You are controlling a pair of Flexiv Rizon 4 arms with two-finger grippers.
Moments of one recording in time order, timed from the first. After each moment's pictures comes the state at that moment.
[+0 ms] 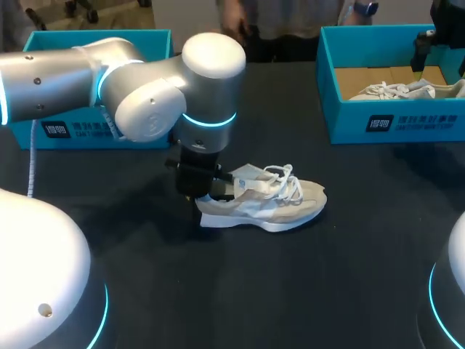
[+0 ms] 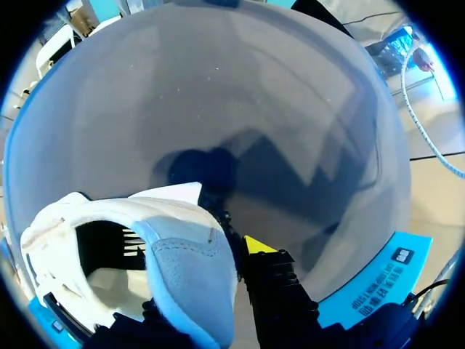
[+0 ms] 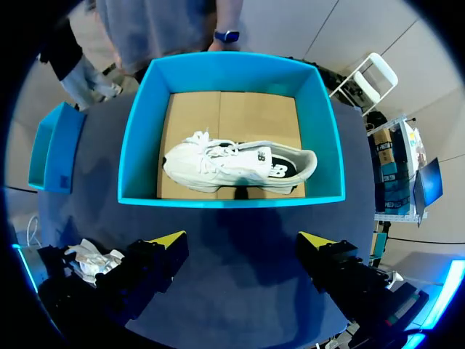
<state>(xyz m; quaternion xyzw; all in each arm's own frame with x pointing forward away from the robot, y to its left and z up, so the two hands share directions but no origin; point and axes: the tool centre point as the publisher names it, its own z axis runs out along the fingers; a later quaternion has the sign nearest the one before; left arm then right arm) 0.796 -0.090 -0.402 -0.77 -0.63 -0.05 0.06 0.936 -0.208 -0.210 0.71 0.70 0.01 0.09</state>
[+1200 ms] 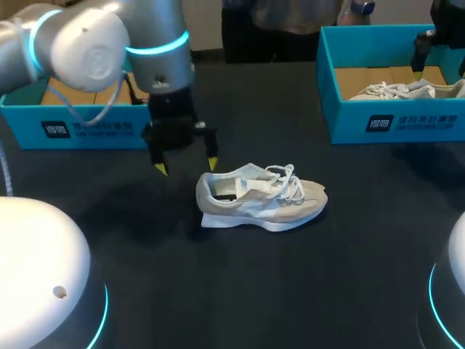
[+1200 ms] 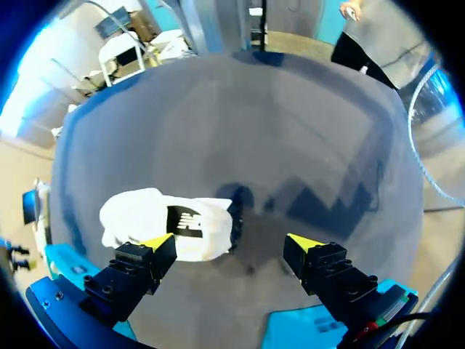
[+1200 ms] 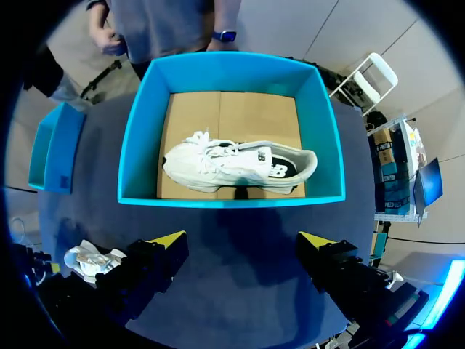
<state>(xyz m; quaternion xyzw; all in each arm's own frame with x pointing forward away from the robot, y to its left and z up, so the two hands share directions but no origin) 0.780 -0.084 -0.278 -0.69 -0.72 0.10 0.02 0.936 -0.207 -0.211 0.71 0.70 0.01 0.09</state>
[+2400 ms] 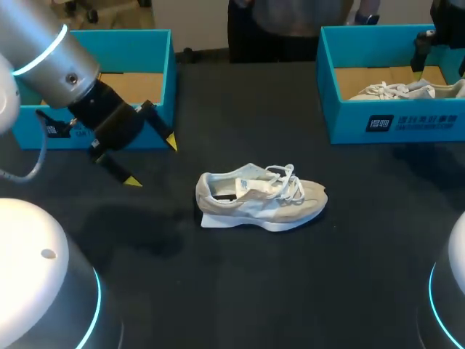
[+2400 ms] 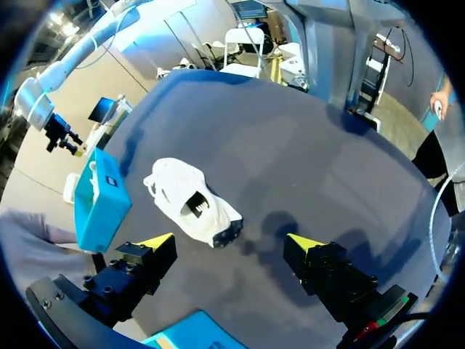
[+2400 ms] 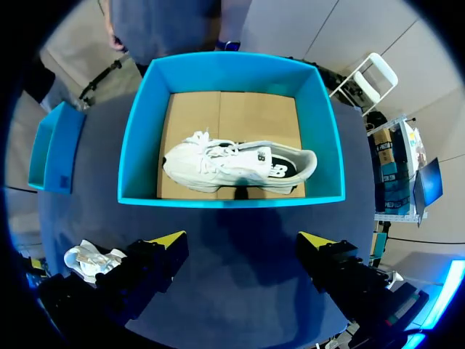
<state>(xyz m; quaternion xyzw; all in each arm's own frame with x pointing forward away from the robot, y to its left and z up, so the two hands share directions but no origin) 0.743 -0.029 -0.235 -0.41 -0.88 0.24 -0.08 0.936 -0.208 -0.210 0.71 0.70 0.01 0.09</state>
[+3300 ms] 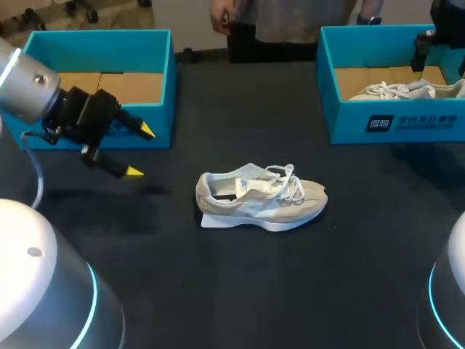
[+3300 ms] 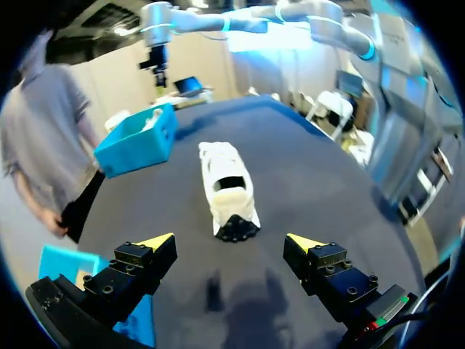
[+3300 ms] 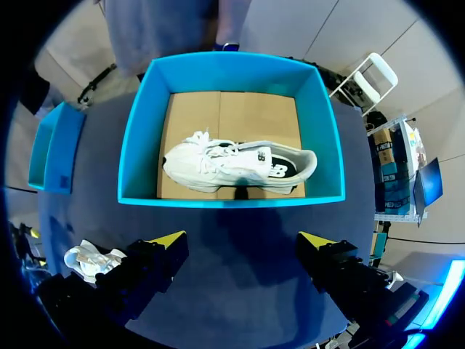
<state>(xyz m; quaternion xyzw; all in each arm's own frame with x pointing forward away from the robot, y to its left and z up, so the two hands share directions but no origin) 0.789 0.003 -0.273 -0.08 -0.91 0.40 -0.02 0.936 -0.208 -0.210 0.71 0.70 0.01 0.09</state>
